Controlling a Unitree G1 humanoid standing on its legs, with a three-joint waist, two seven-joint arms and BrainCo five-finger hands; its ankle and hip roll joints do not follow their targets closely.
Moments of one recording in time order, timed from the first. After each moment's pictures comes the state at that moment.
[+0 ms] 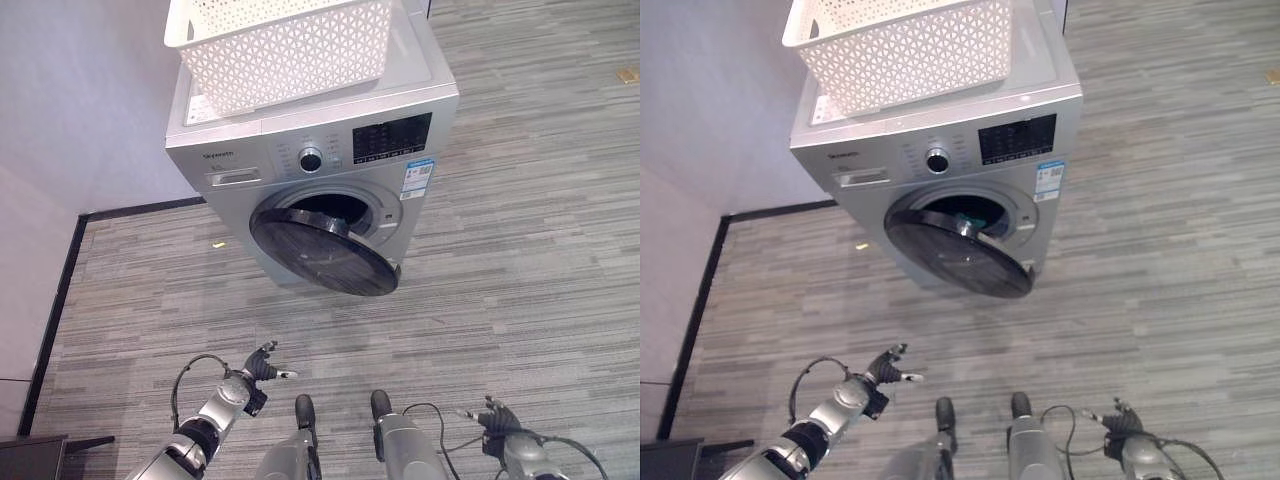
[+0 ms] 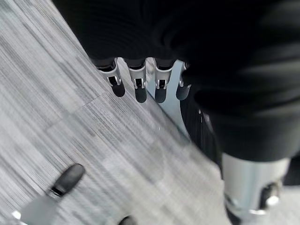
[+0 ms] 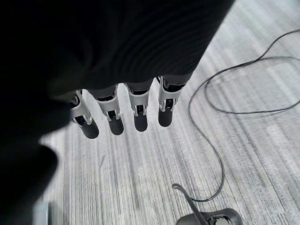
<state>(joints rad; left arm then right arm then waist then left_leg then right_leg) -0.46 0.26 -0.66 1.04 0.05 -0.05 0.04 -0.18 -0.42 0.22 1.22 0.26 -0.15 -0.06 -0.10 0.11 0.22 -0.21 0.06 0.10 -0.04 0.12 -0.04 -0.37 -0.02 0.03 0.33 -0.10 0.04</state>
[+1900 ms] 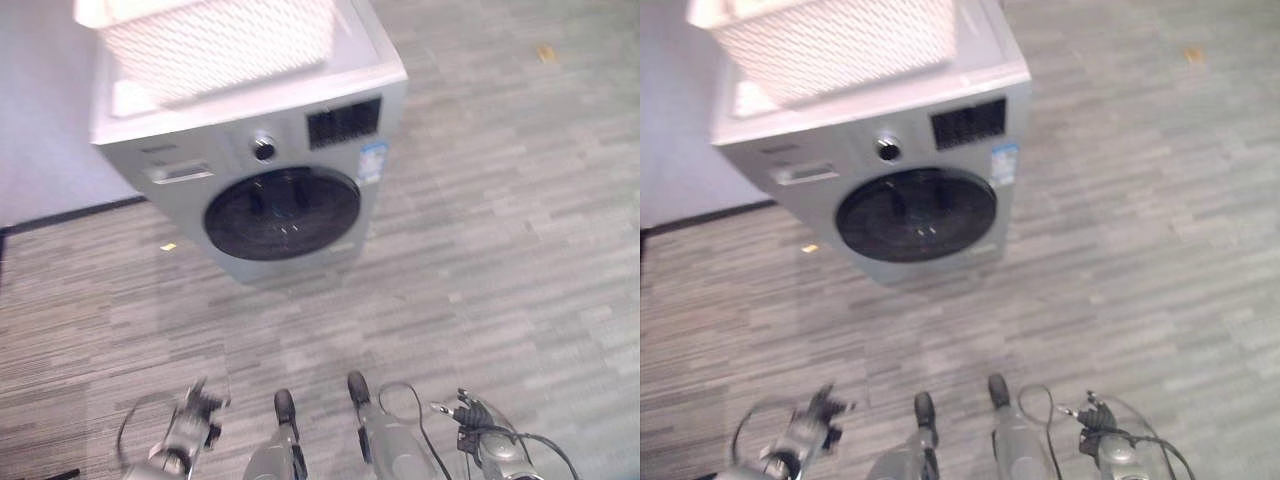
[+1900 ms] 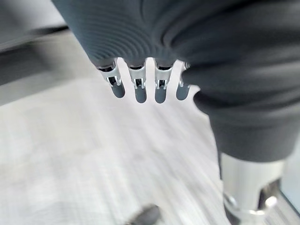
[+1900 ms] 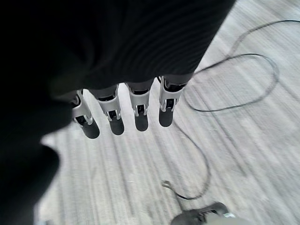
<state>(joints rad) -0.13 0.28 -0.10 1.35 -0.11 -0.06 0.22 -0.10 -0.34 0.18 1.28 0.27 -0.17 -0.08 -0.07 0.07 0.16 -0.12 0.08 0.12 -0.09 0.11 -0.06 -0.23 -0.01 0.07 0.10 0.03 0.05</state>
